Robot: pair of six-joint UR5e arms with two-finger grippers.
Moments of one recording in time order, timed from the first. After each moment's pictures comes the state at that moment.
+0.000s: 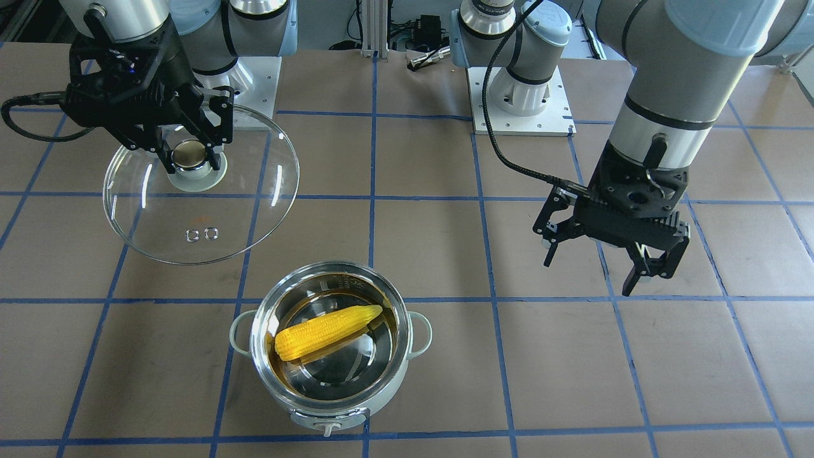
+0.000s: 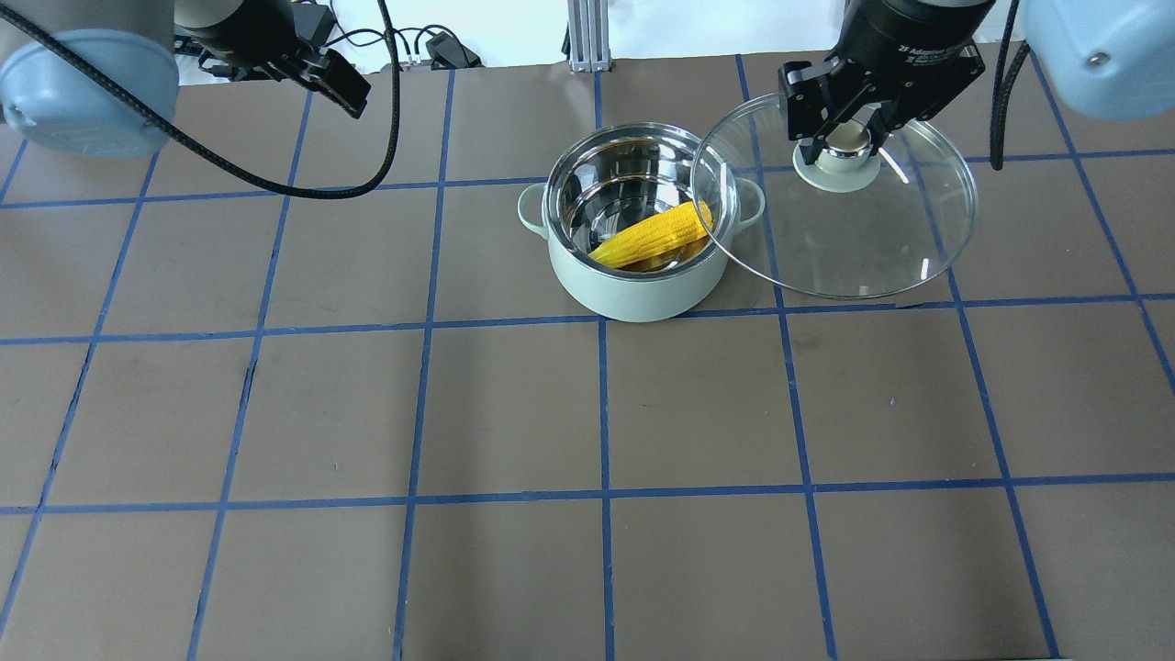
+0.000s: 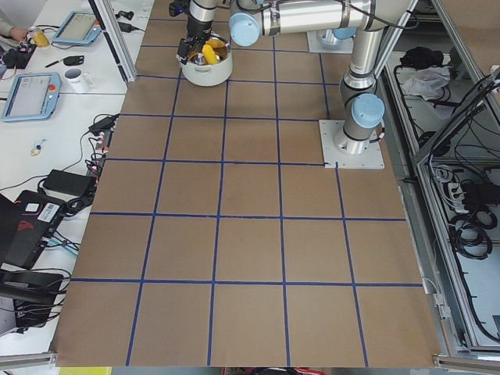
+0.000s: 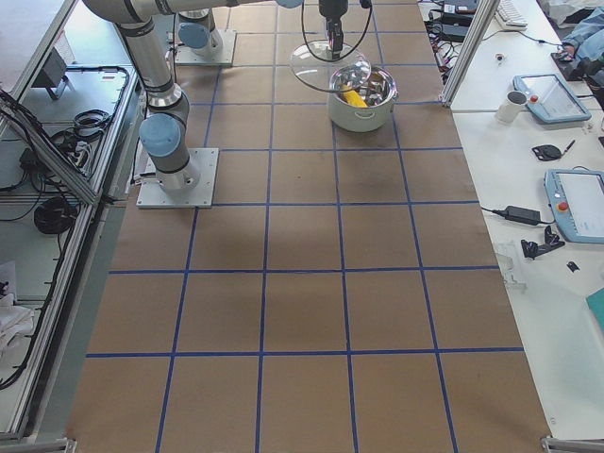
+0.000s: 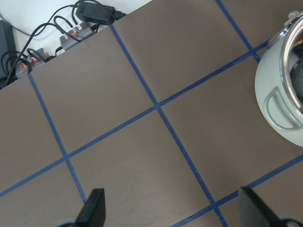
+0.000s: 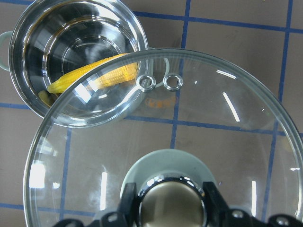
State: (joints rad) left arm -1.52 -1.73 -1.50 -1.14 1.53 0.53; right arm 1.63 -1.55 1.46 -1.59 -1.57 -0.05
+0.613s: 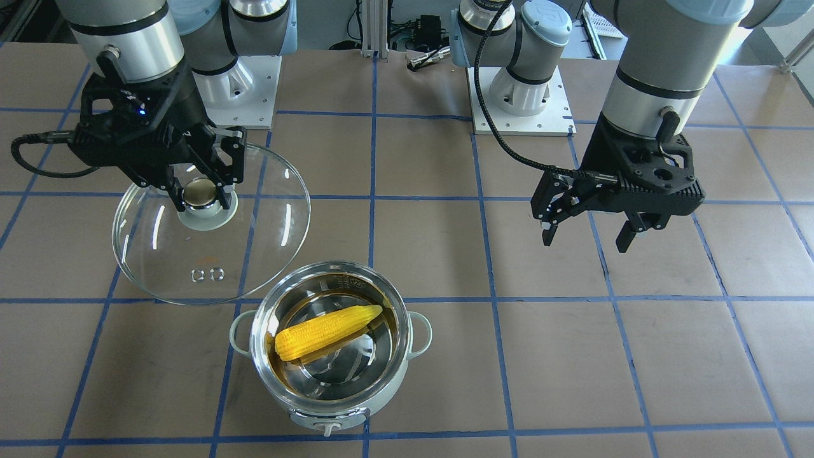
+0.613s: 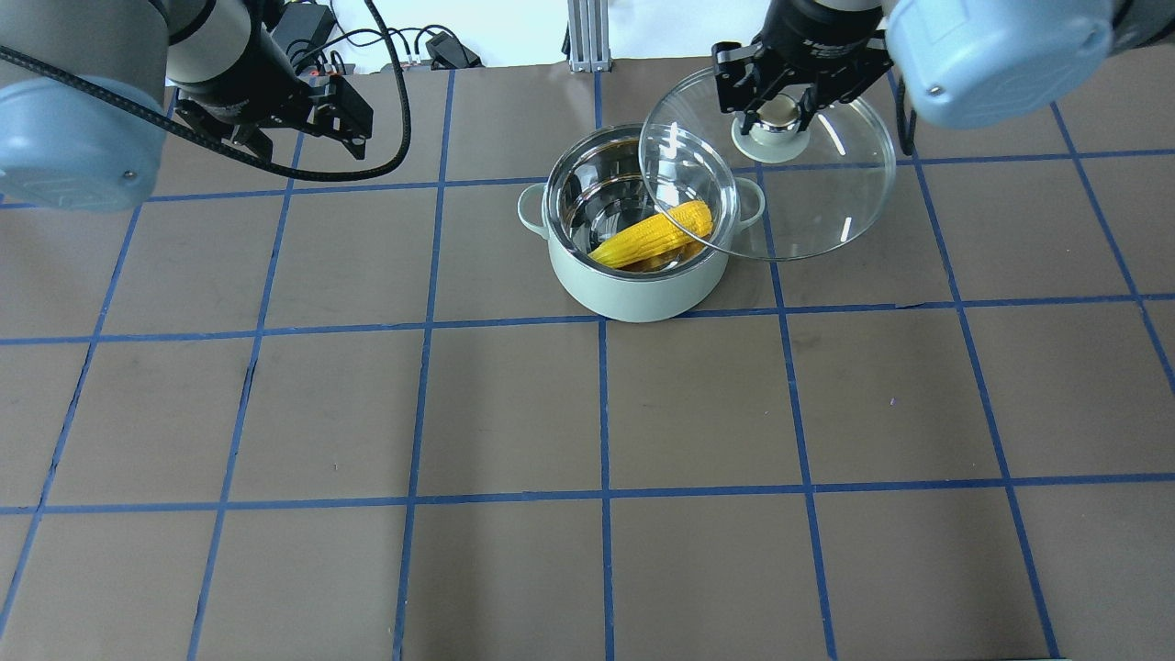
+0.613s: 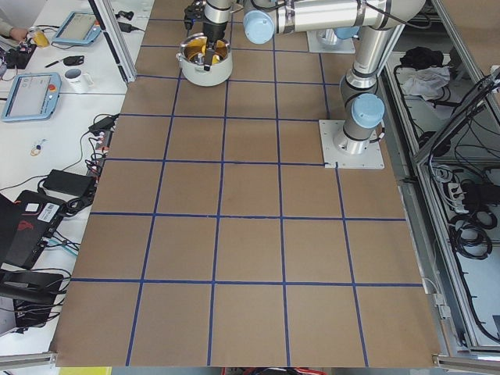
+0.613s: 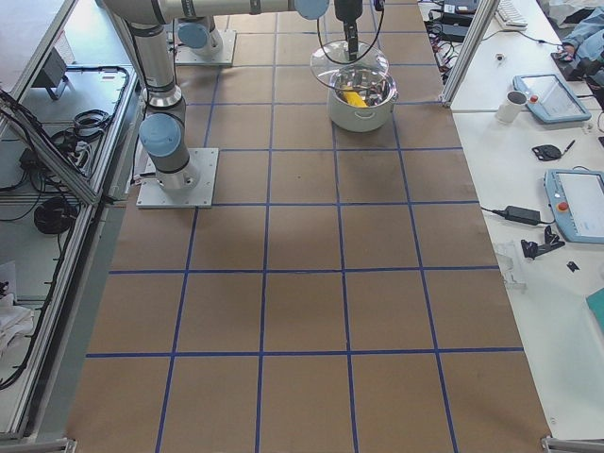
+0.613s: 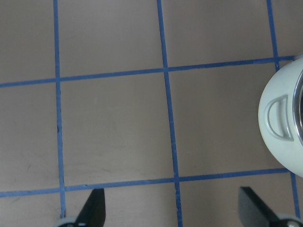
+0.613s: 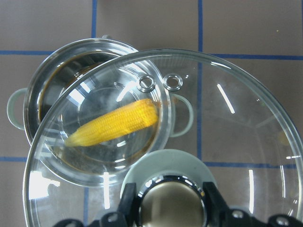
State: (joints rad) left arm -1.53 -1.65 -1.60 -1.23 1.56 0.07; right arm 1.70 -1.44 1.45 -1.79 -1.57 0.09
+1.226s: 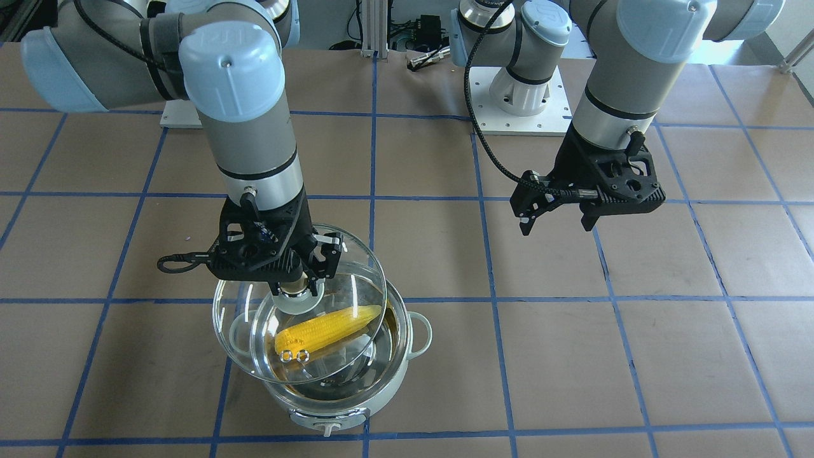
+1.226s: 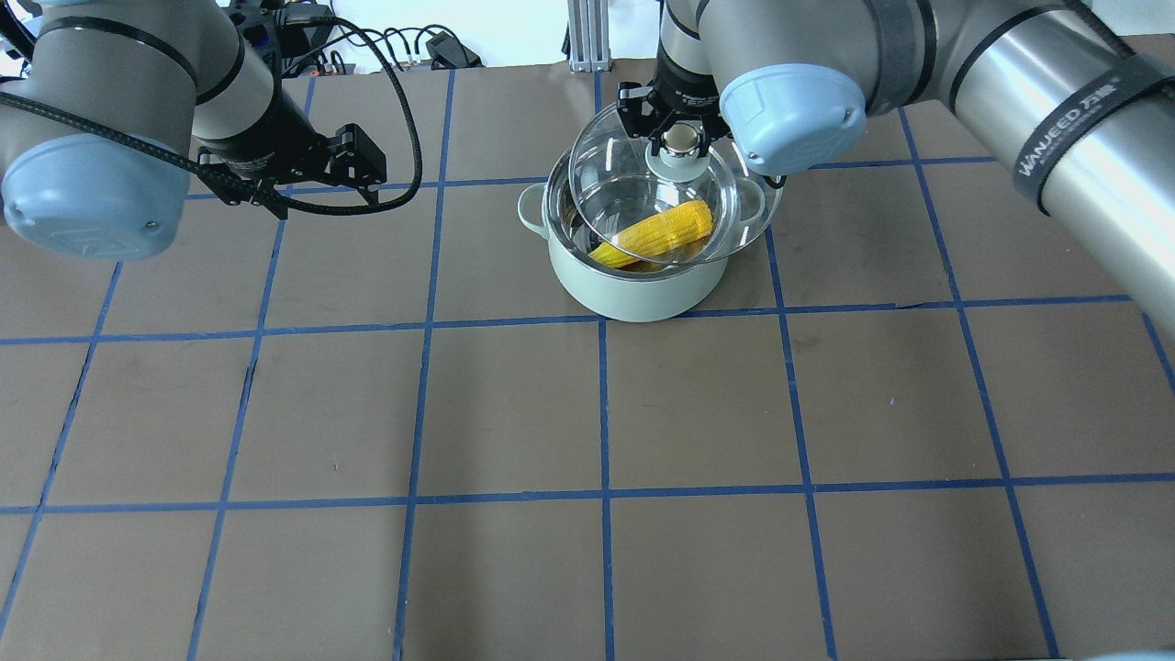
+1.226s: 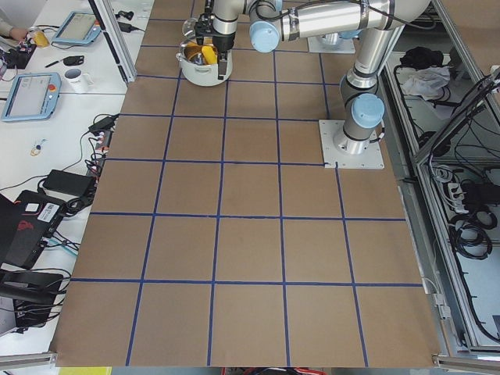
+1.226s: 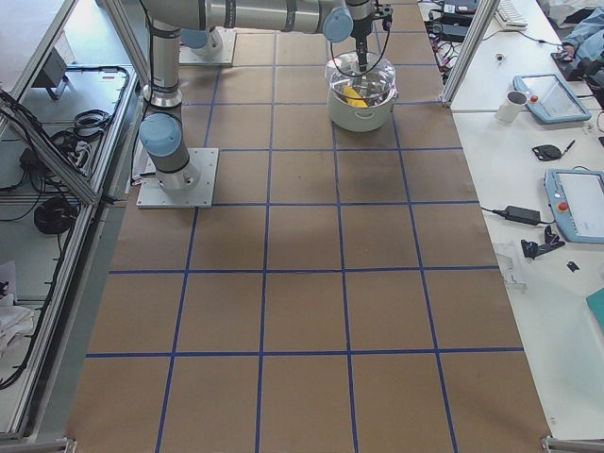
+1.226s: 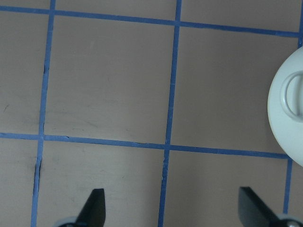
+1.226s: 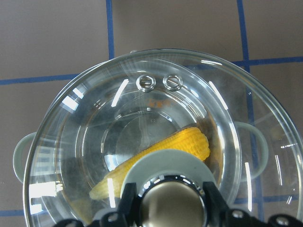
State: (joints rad) left arm -1.53 -1.62 -1.69 -1.24 1.56 -0.07; right arm 1.80 -1.25 1.45 -2.00 -1.59 0.28
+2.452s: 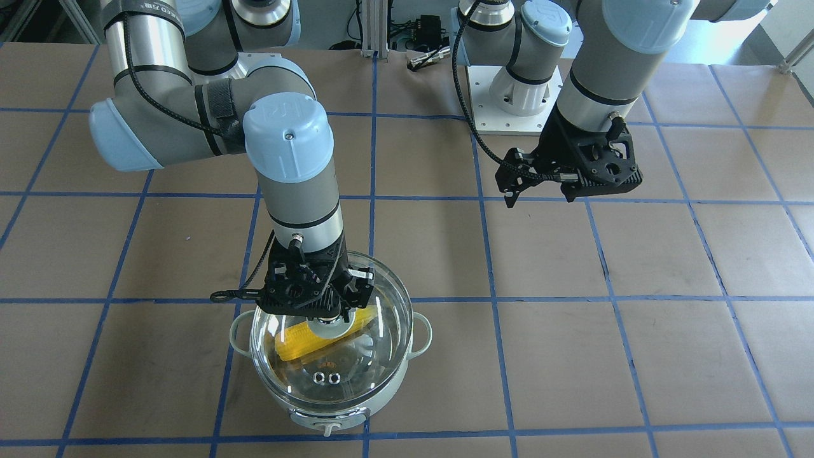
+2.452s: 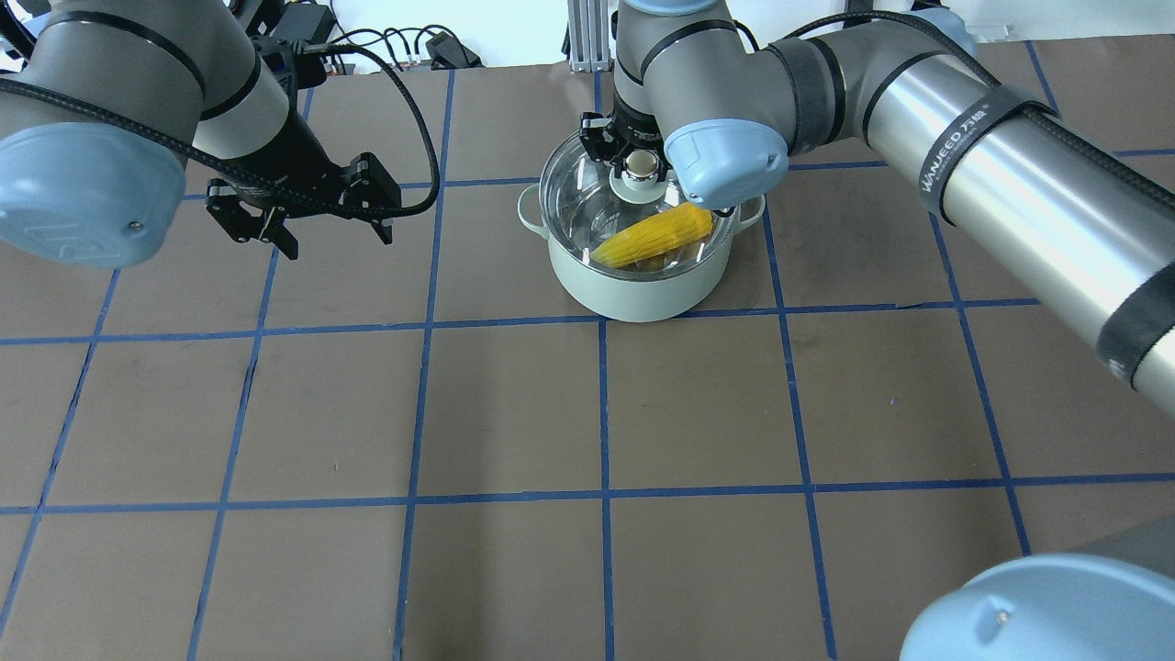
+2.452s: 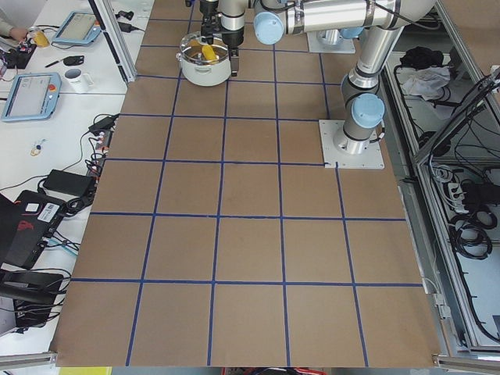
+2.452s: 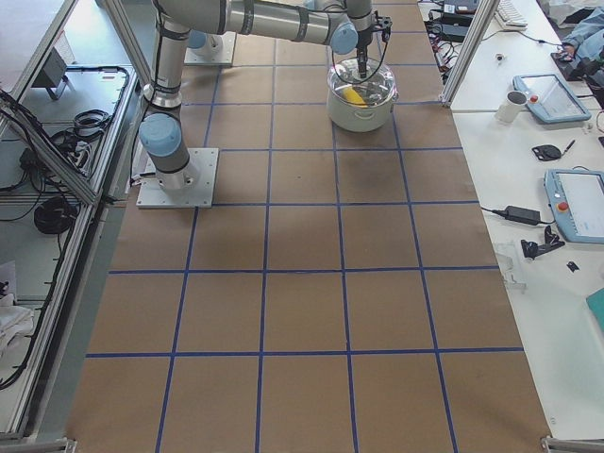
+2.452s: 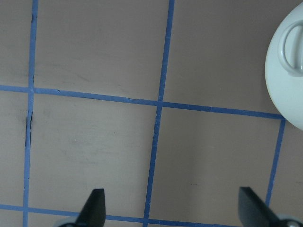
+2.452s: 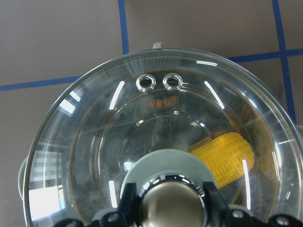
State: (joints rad) left arm -1.57 -1.59 -1.68 -1.40 1.56 -0.13; right arm 1.85 -1.15 1.45 -2.11 -1.59 0.37
